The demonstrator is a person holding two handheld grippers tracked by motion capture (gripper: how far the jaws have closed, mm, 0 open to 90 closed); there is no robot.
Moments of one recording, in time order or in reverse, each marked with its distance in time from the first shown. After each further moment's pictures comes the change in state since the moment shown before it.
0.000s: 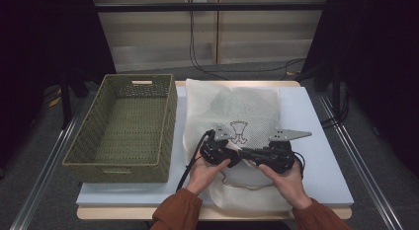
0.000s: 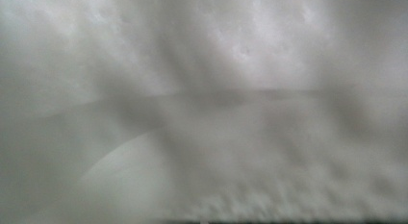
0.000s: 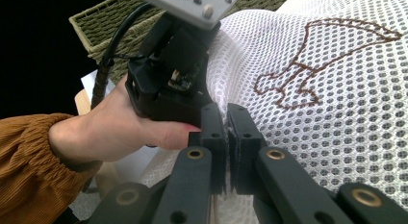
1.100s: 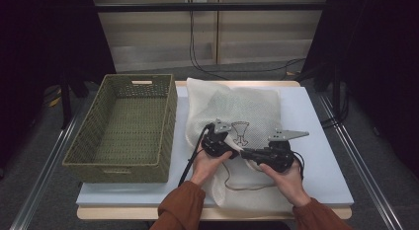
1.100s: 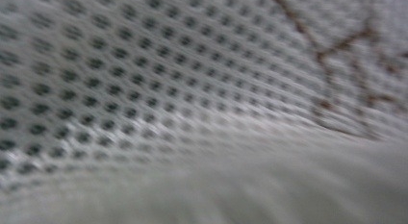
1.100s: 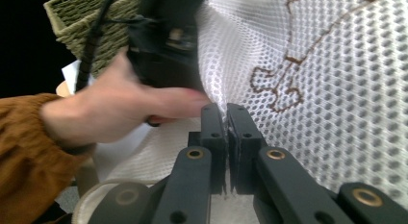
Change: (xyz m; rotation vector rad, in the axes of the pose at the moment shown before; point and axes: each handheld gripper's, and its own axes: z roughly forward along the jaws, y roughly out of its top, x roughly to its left) left arm 0.017 0.005 0.017 -0.047 0.005 -0.024; right arm -0.019 -0.012 0.008 0.037 -0.027 0.015
